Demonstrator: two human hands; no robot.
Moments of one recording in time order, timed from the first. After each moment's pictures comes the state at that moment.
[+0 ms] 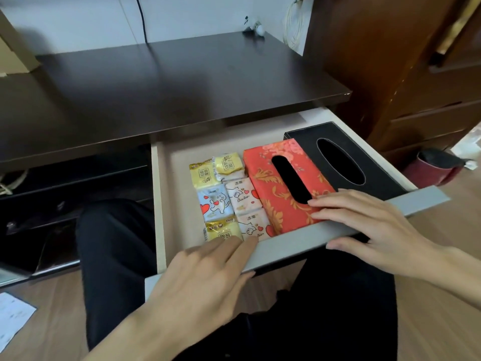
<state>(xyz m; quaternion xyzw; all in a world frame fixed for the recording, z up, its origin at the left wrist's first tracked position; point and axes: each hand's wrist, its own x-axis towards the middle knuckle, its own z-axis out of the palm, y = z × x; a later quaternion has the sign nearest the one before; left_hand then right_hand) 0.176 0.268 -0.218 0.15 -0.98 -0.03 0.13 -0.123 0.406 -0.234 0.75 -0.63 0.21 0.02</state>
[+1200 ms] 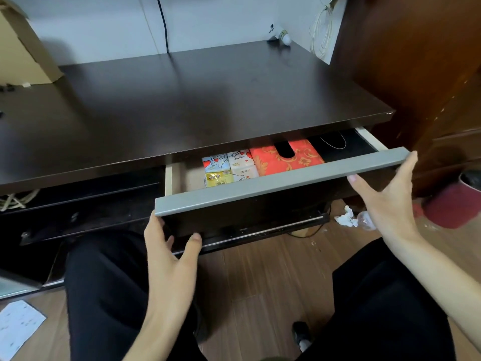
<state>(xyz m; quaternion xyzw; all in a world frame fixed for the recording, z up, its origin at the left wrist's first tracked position) 0.163 0.178 -0.278 0.48 -0.62 -0.44 0.44 -0.197 0.282 -0.291 0.28 -0.79 0.53 -0.06</state>
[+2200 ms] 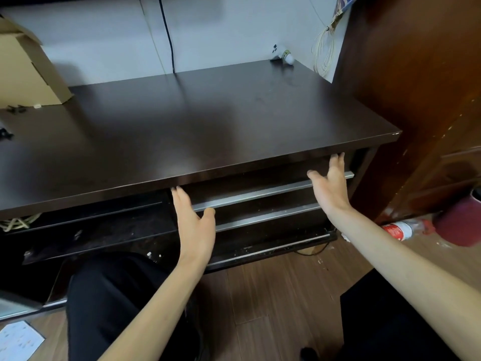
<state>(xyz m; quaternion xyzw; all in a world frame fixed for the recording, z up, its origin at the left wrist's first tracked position) 0.088 0.088 -0.290 0.51 -0.62 -0.43 0.41 -0.183 0.152 -0.290 0.30 -0.78 0.52 -0.15</state>
